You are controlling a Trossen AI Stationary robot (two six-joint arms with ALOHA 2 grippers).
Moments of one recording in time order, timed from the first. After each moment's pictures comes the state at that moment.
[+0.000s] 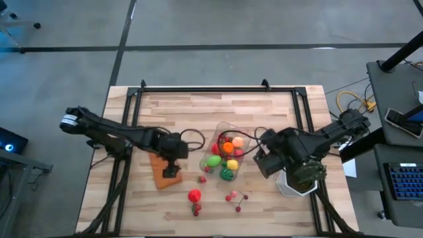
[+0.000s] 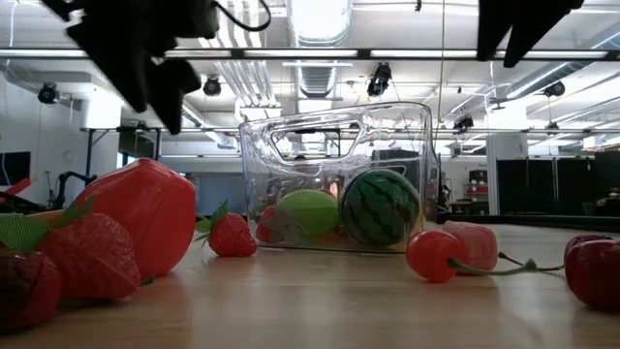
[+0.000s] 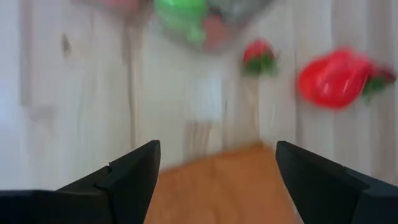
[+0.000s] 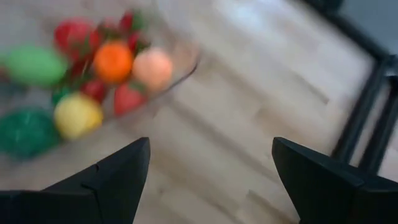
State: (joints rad) left arm -0.20 1.35 1.05 -0.84 -0.01 -0.20; right arm 0.45 1.51 1.43 -1.53 0.55 1.35
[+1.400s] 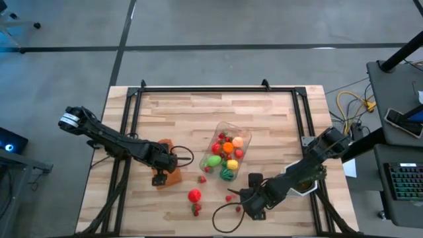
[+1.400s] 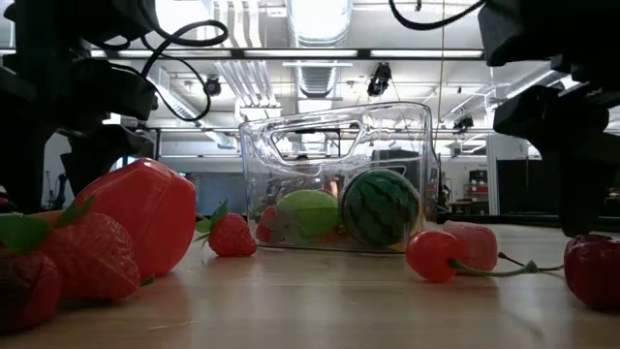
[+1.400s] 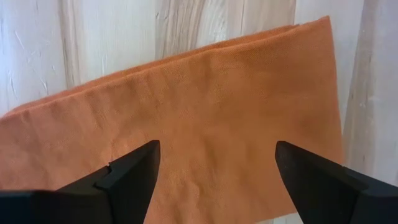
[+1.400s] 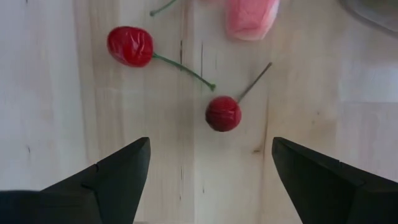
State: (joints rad) left arm -0.34 1.32 0.71 -0.71 -0.01 -0.38; right arm 0.65 1.87 1.20 -0.68 0.10 0.63
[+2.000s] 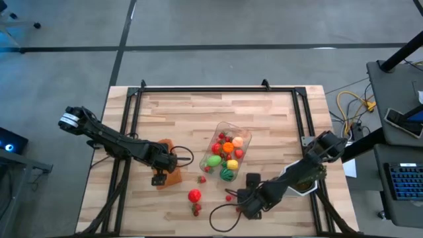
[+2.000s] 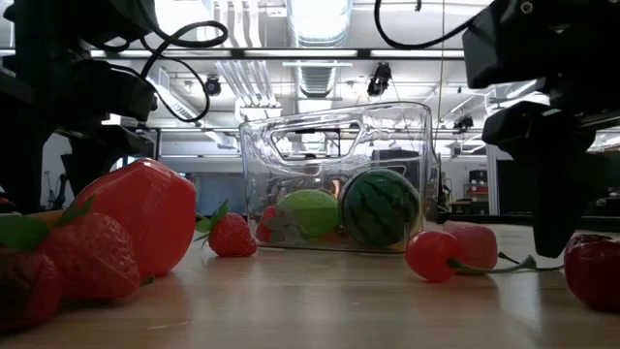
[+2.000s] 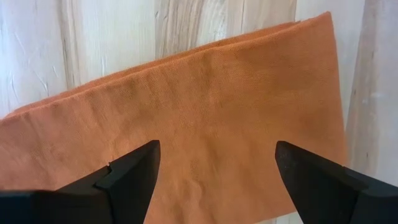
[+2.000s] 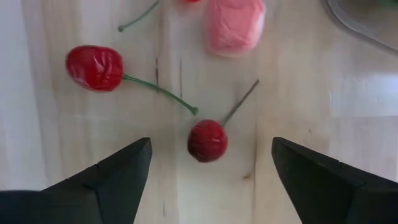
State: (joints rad) left arm -0.34 1.32 0.71 -0.72 -0.01 -0.36; right arm 0.65 1.94 1.23 -0.67 0.18 0.65
